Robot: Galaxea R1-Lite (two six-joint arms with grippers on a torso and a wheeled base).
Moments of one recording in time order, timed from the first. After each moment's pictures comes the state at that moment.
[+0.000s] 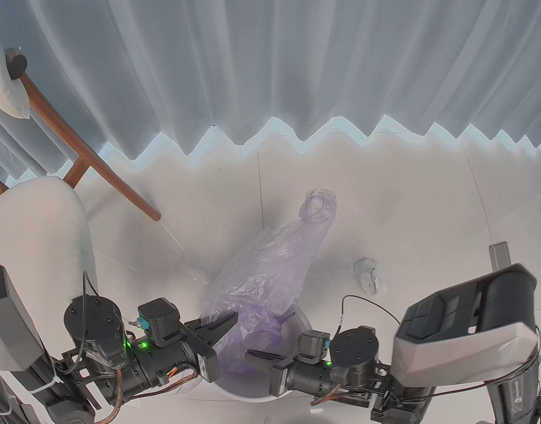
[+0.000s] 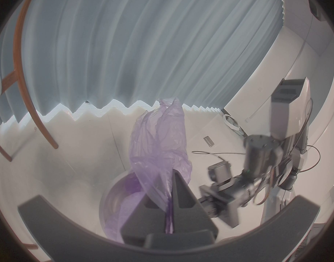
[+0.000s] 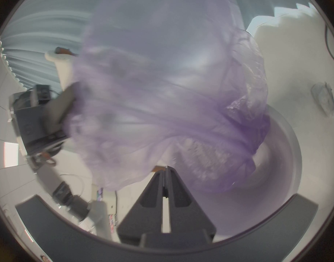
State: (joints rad) left arm -0.71 1.83 -0.13 -1.51 -0.04 -0.12; right arm 0.78 2.40 -0.56 -1.55 0.12 0.60
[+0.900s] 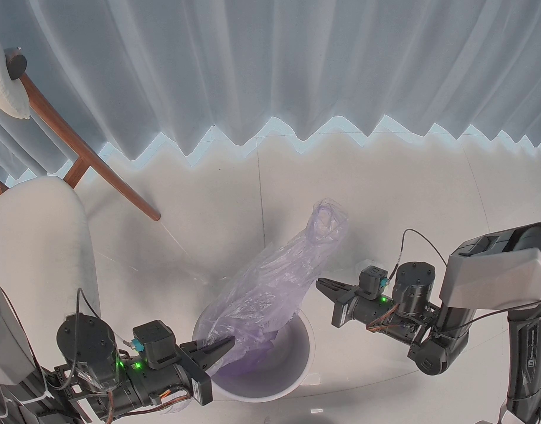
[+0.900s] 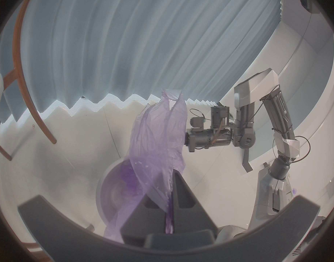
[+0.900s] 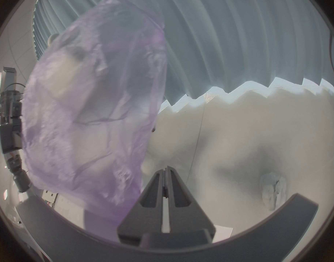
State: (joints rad) left arm -0.76 1.80 -0.04 -1.50 -0.02 -0.11; right arm 0.40 2.33 -0.57 -1.55 0.20 0.12
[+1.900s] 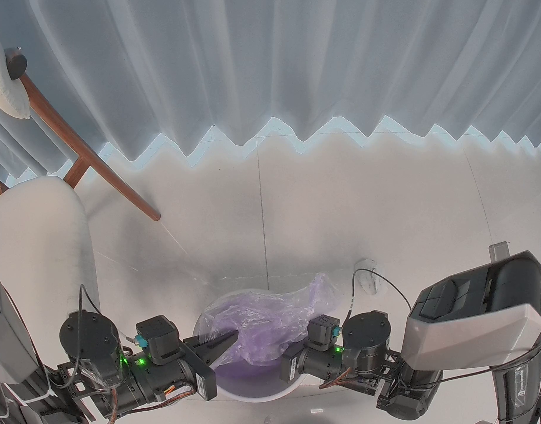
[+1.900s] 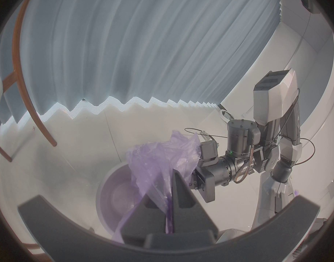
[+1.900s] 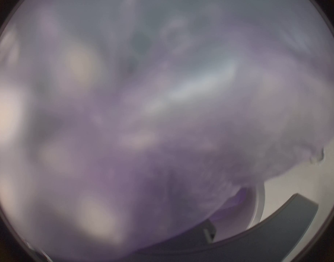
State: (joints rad) left arm -0.77 1.81 -0.07 -1.51 0.00 -0.11; right arm 0.71 2.37 -0.55 -1.55 0.09 0.34
